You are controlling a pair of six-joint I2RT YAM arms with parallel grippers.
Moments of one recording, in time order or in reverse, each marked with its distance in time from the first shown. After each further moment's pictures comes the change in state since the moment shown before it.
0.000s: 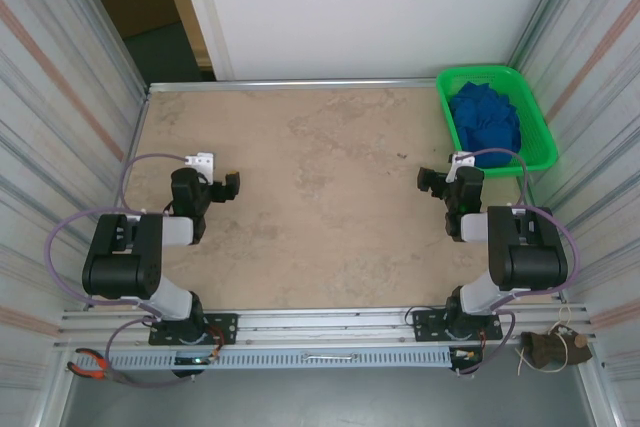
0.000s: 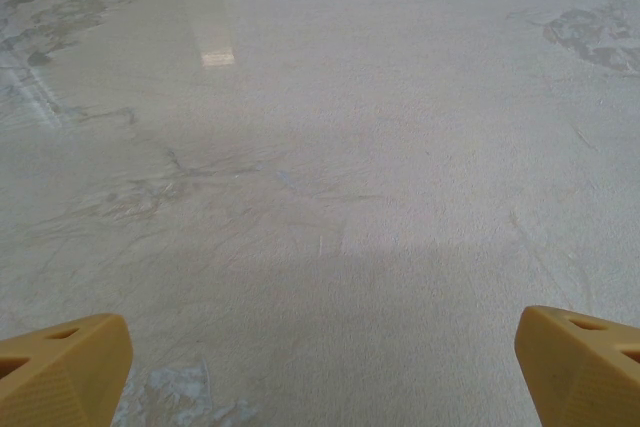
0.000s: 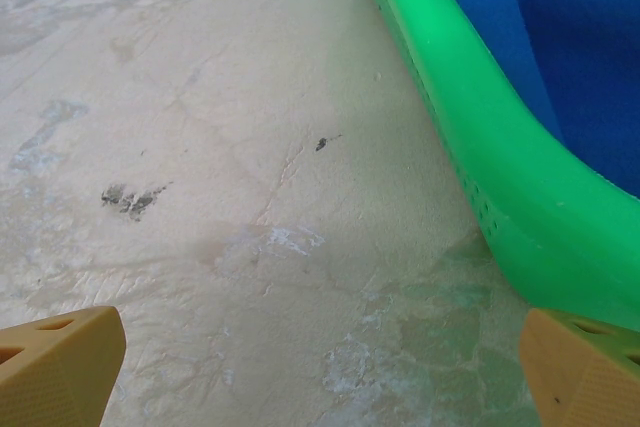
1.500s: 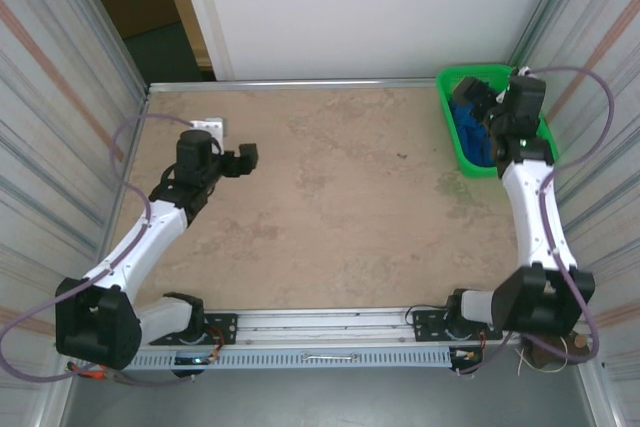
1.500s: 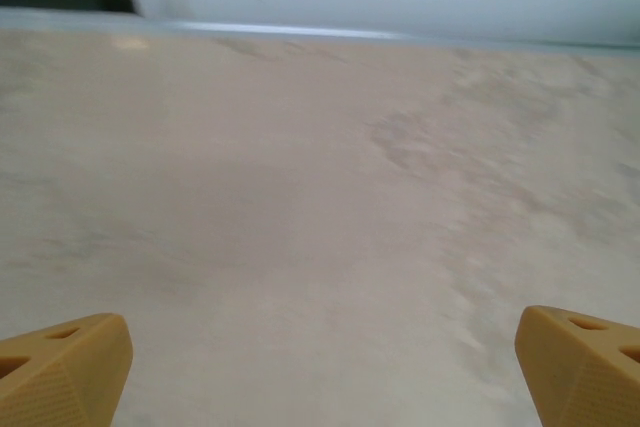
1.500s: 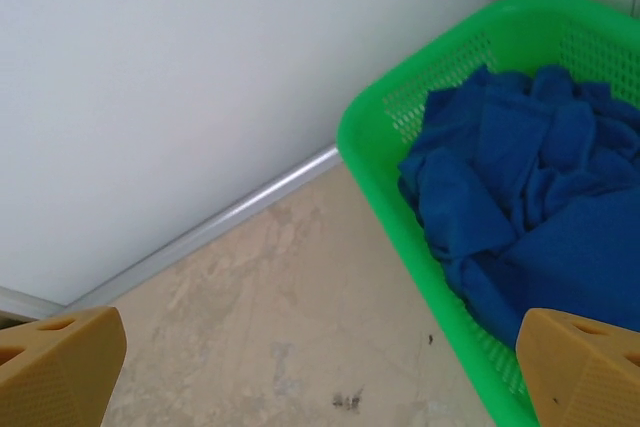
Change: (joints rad) left arm -0.267 -0.358 0.422 -0.868 -0.069 -0.275; right arm -0.093 -0.202 0.925 -1.128 -0.068 0.406
